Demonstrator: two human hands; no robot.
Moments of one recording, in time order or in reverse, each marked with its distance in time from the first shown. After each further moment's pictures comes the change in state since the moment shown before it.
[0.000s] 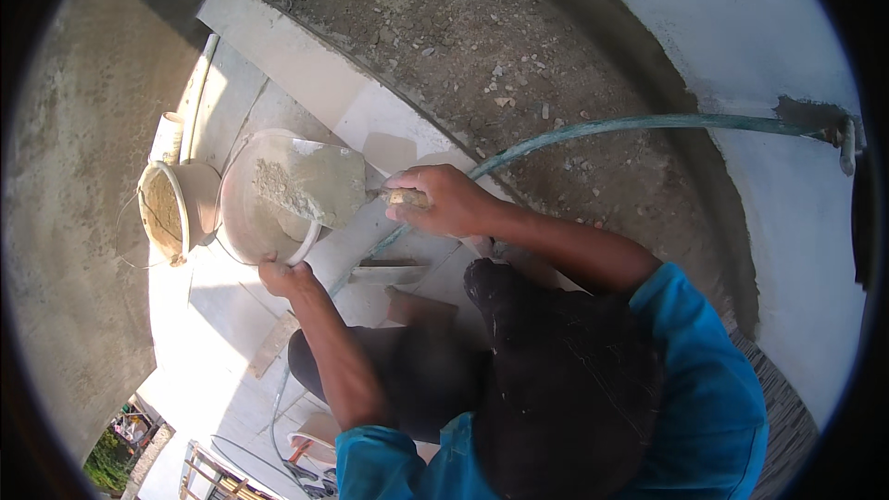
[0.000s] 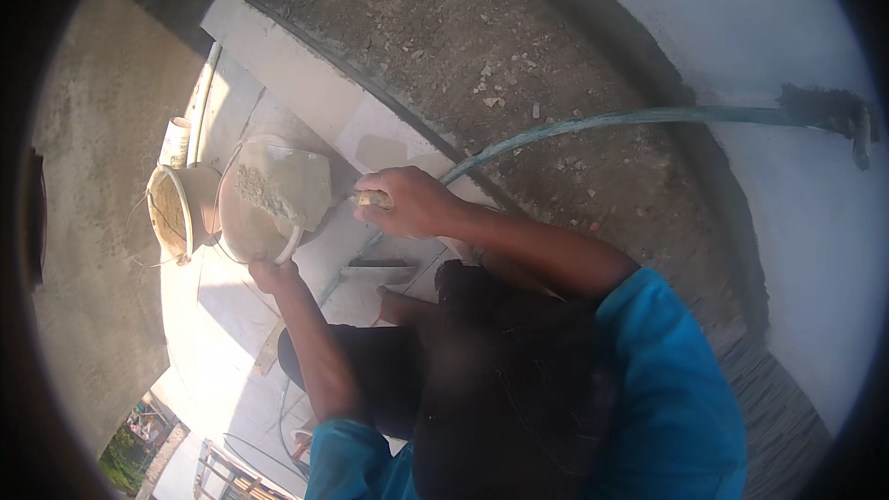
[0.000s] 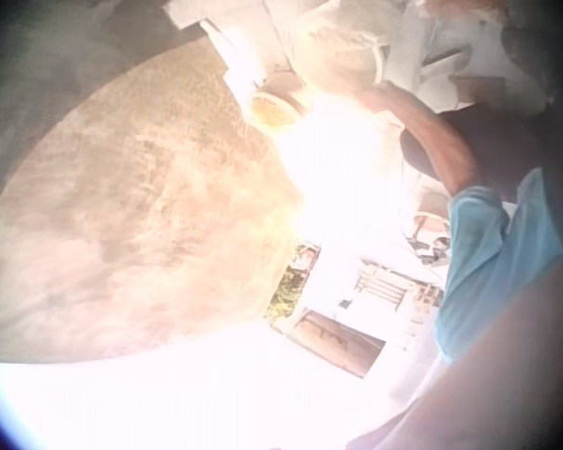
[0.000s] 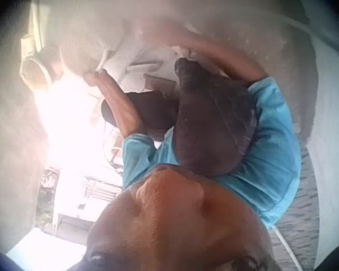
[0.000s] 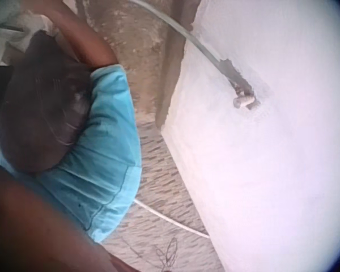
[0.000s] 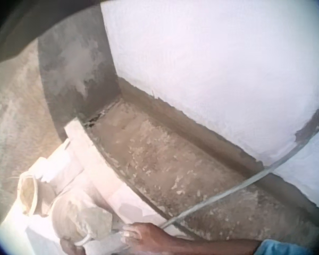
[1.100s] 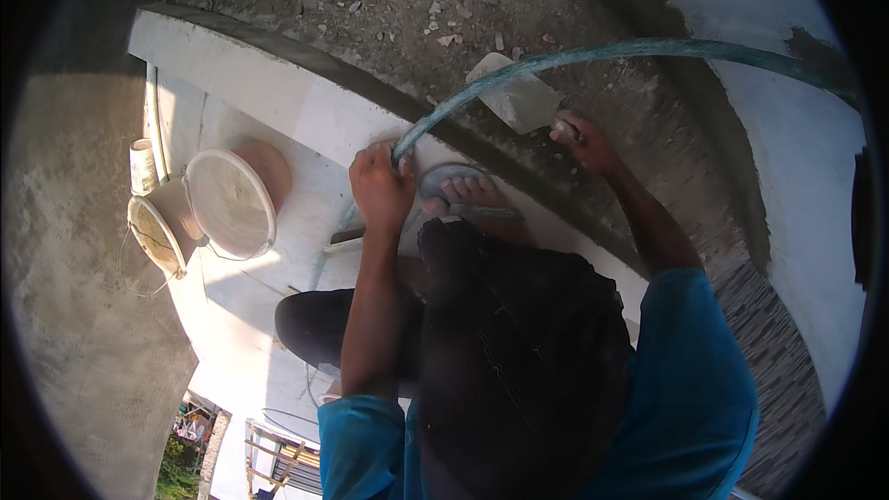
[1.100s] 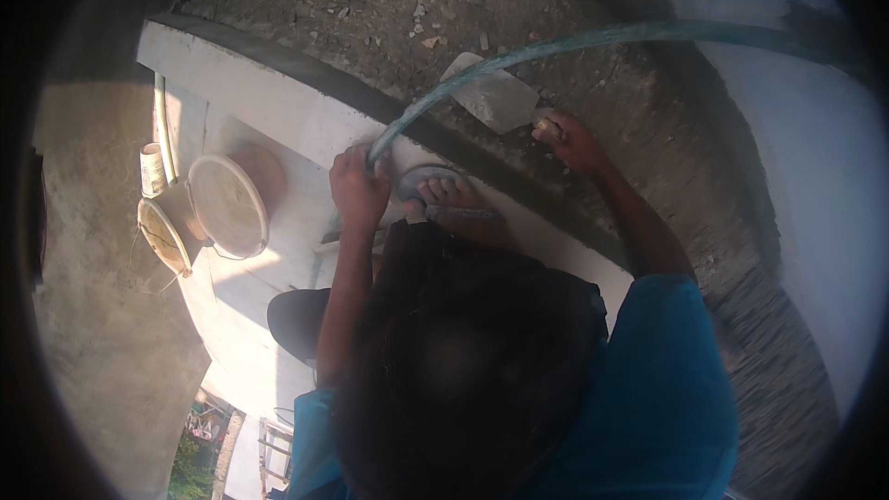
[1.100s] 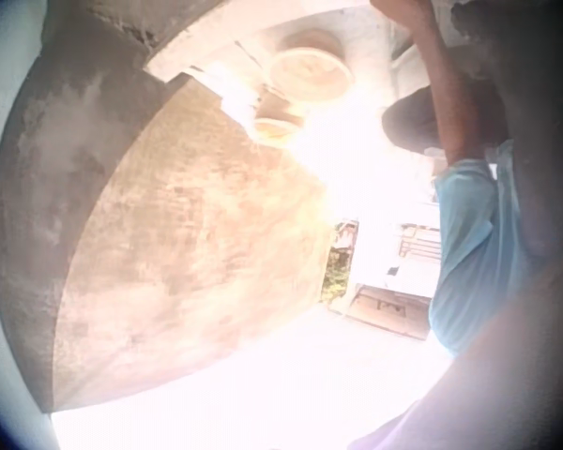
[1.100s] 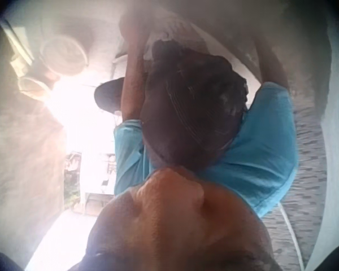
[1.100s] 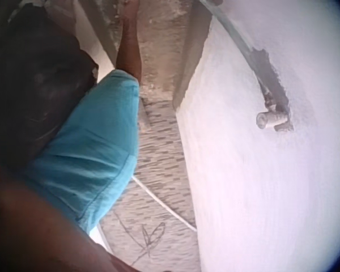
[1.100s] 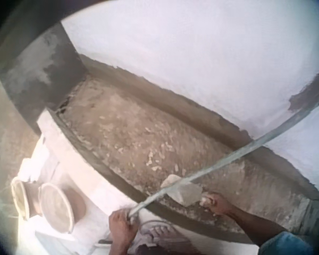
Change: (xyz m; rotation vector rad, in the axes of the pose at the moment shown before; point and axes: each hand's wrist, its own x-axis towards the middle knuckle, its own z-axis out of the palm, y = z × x) left_hand -0.203 -0.129 0.036 1.382 -1.334 1.187; right_hand -0.240 0.214 -0.145 -0.025 0.311 0.585
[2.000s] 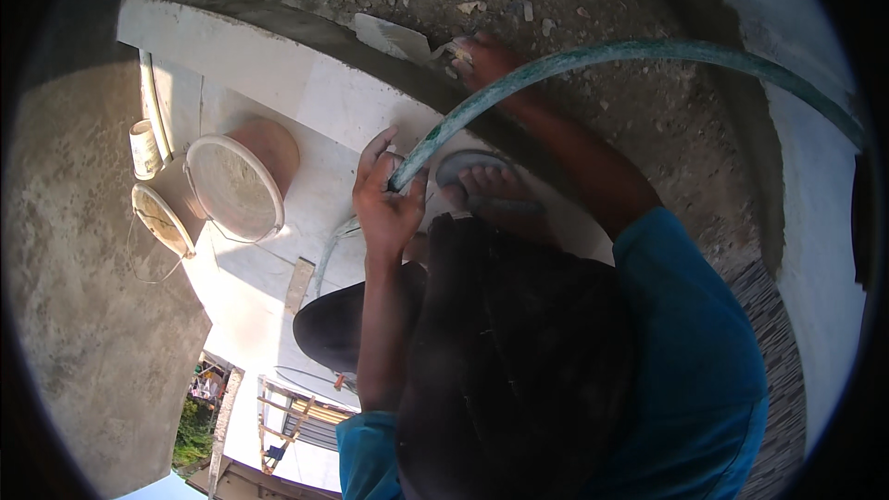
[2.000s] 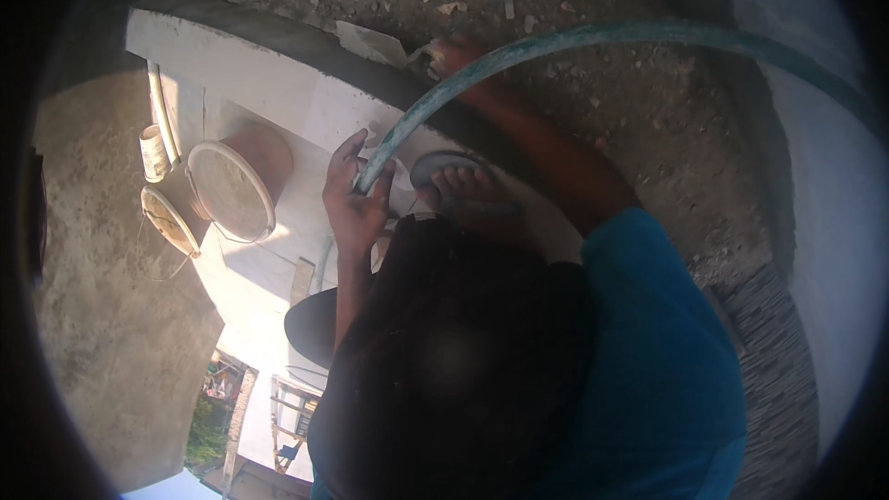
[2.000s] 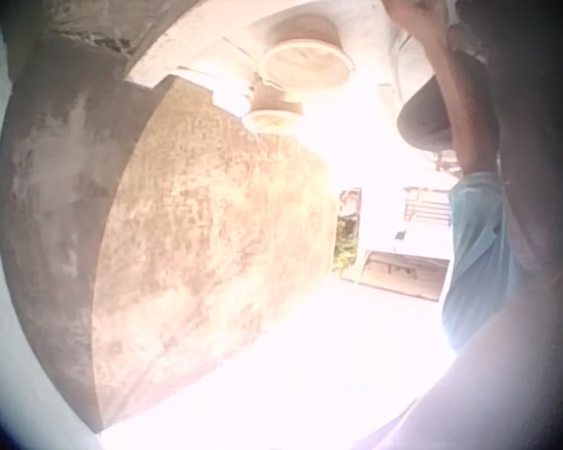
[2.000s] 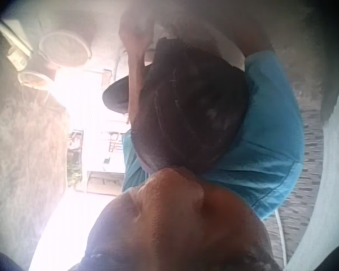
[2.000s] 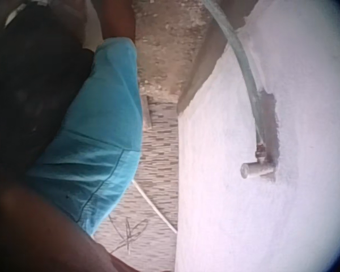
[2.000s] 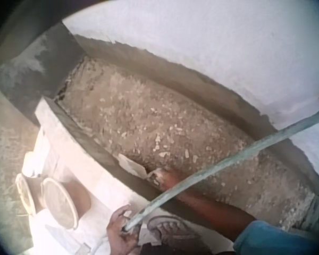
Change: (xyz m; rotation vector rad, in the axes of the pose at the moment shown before) left_hand -0.004 0.020 -0.051 -0.538 0.001 -0.152; right_hand 0.144 -0.110 0.133 -0.269 0.058 -0.251
